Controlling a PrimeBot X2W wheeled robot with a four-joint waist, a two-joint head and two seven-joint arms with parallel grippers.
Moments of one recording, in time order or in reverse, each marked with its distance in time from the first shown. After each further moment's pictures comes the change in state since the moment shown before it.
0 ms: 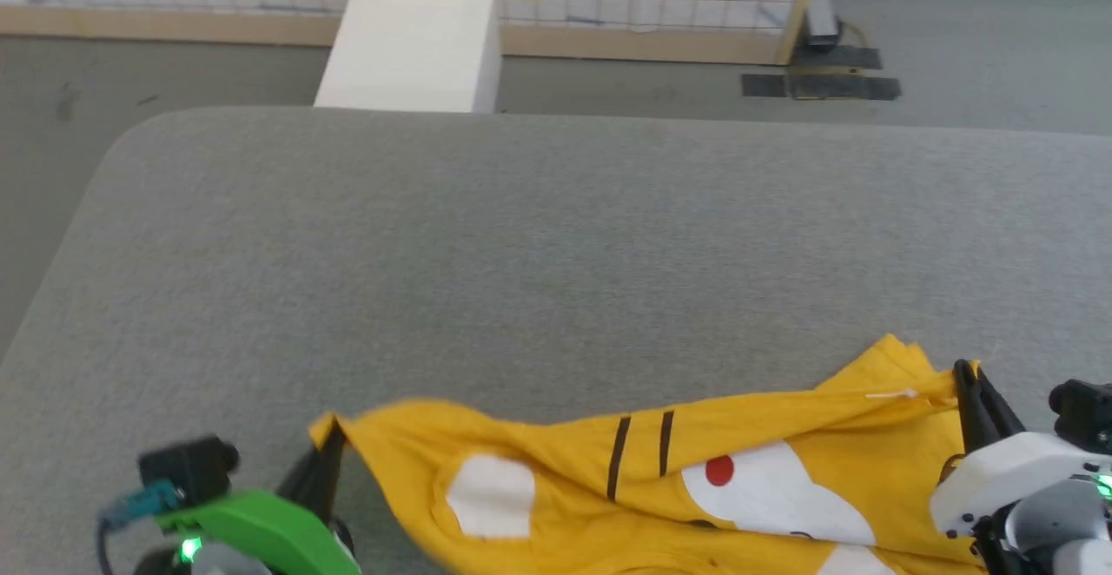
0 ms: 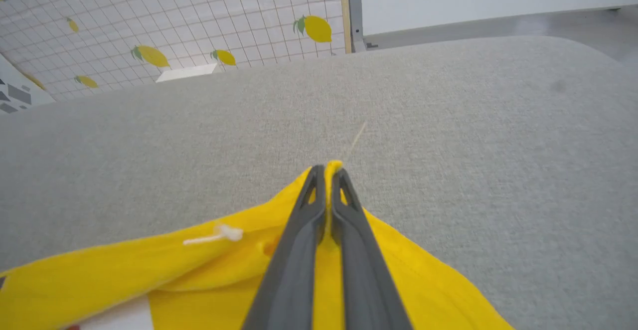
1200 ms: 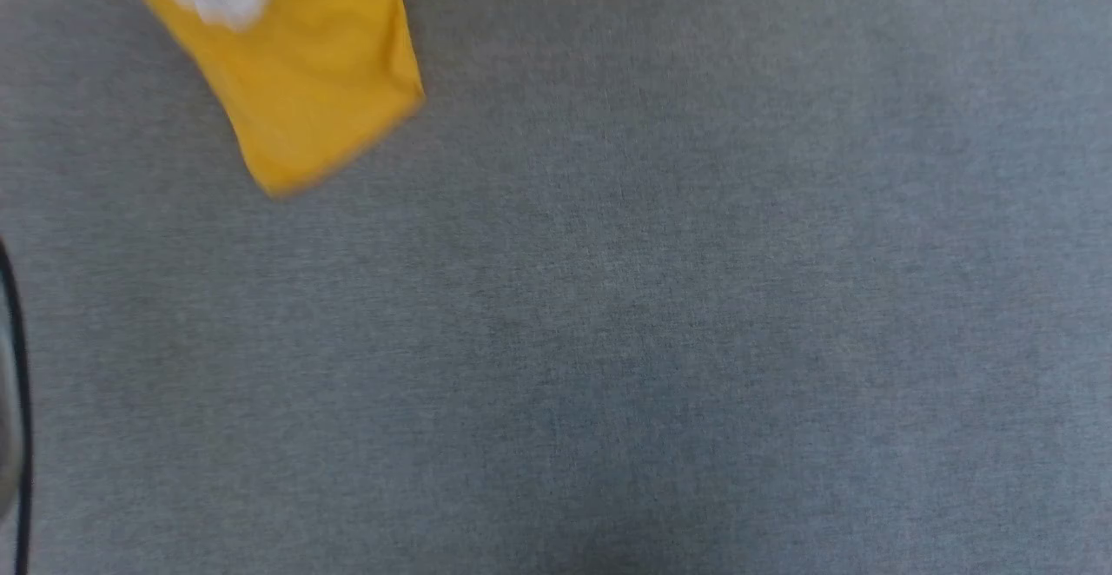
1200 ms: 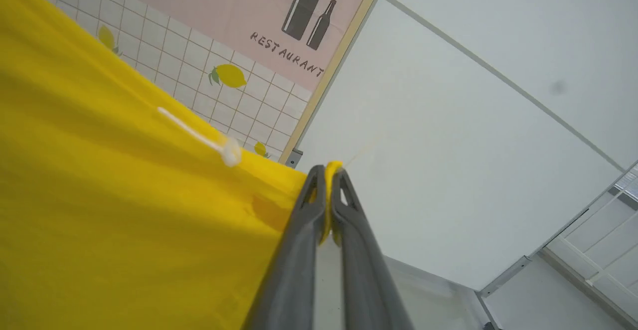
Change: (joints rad) left arm -1.629 0.107 0.152 0.352 -0.015 -0.039 -0.117; right arm -1.276 -0.309 0.329 0.018 -0.188 0.000 0.352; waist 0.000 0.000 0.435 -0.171
